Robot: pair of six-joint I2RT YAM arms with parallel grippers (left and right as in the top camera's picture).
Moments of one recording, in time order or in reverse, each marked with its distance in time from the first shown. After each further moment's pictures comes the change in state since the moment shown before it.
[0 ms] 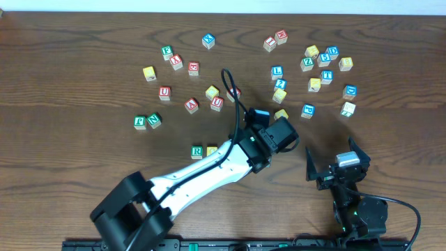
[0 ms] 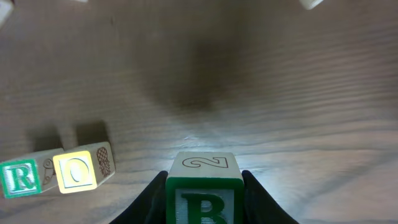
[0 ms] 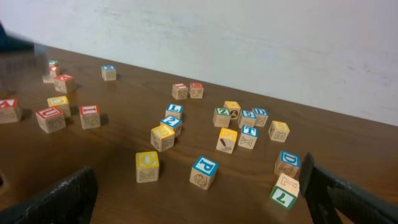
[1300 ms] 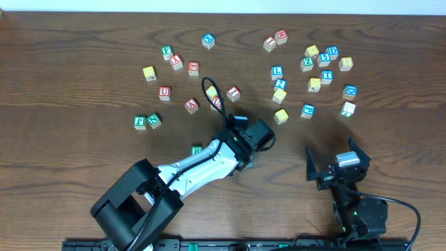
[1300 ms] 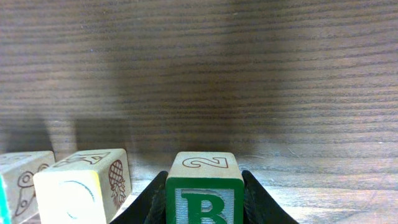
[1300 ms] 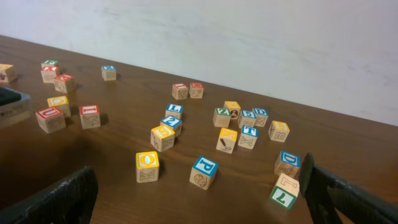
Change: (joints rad) left arm 0.101 0.025 -0.201 0.183 0.055 -0.019; right arm 0.000 0.000 0.000 0.000 0.000 0.000
